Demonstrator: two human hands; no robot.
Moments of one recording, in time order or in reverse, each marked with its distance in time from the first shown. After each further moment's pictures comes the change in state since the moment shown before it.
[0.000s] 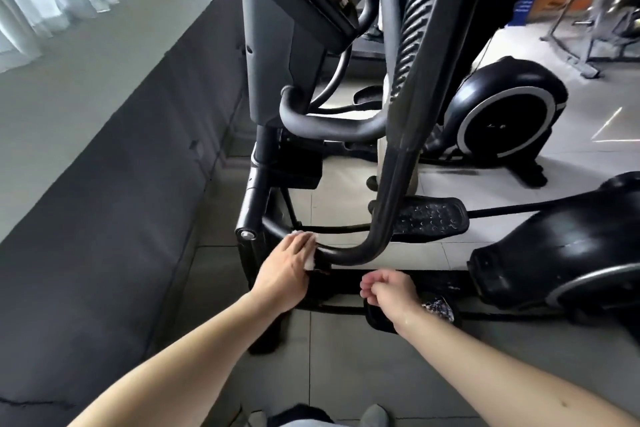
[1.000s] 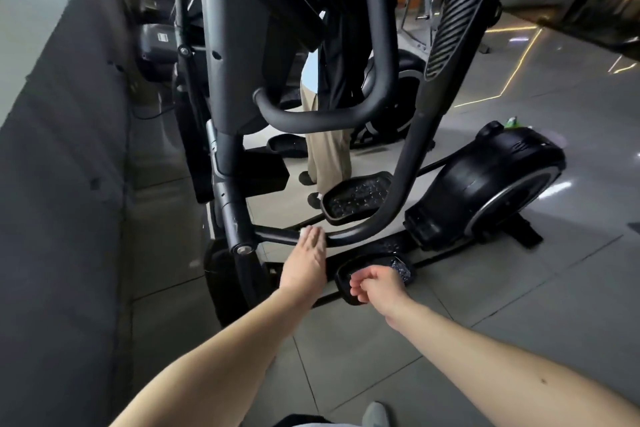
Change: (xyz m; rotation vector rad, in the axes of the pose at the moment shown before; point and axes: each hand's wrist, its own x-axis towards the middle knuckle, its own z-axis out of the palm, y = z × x) left_hand 0.003 -0.010 -0.025 -0.084 -0.087 0.249; right_hand -0.070 0.011 0.083 0.101 0.281 0.072
